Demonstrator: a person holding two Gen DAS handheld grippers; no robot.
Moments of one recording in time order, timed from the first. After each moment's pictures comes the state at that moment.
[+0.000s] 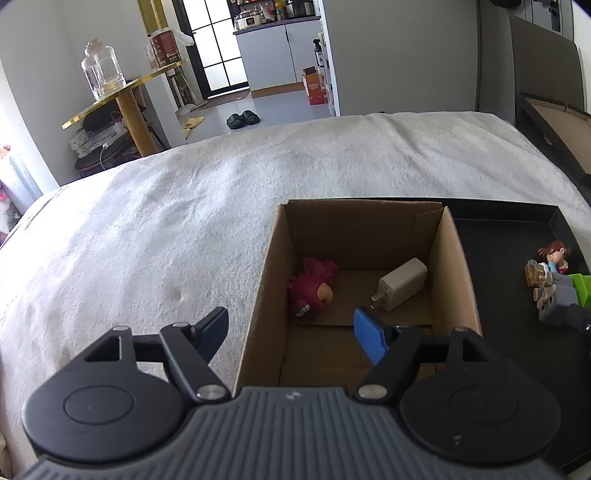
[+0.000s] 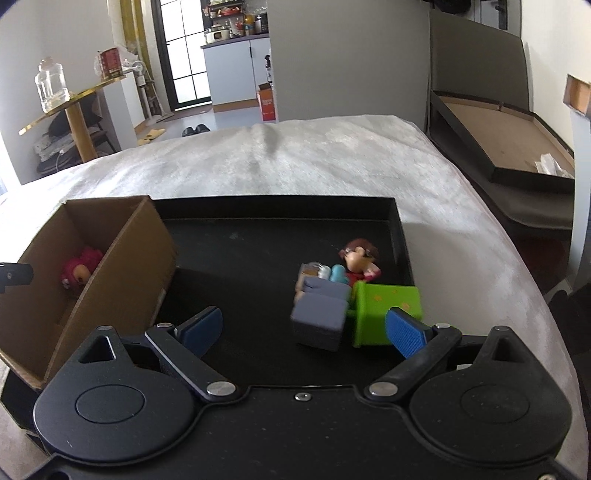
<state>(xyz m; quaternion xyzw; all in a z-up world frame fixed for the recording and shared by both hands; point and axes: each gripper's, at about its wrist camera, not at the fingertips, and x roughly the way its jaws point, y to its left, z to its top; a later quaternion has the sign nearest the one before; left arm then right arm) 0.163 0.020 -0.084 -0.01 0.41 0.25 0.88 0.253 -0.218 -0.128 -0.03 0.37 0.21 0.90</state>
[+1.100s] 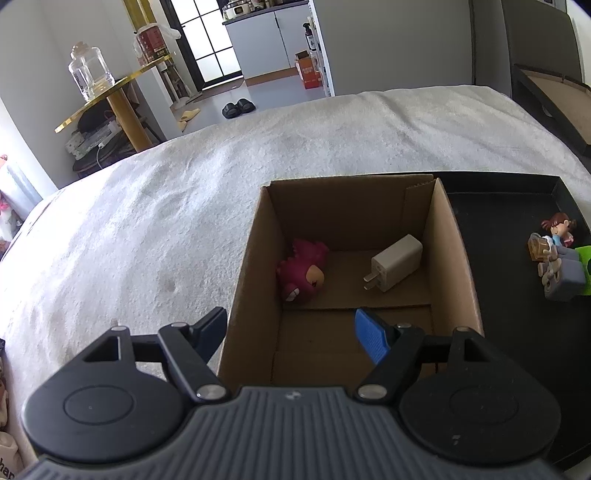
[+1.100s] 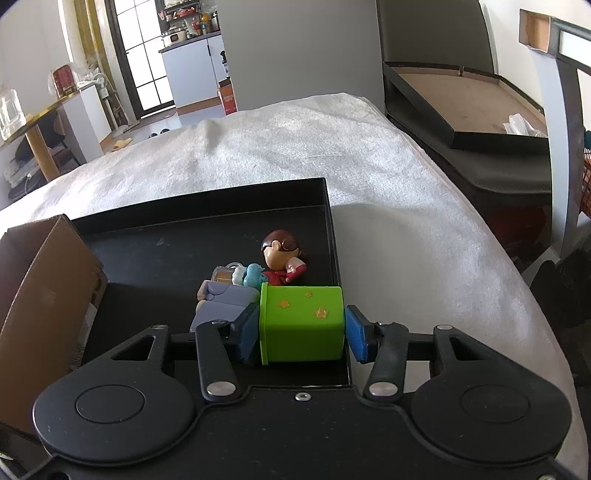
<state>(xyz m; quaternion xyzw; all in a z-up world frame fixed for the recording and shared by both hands) 0.174 0.007 -0.096 0.02 0.44 0.24 0.86 0.297 -0.264 -0.155 0.01 0.40 0.17 0.90</state>
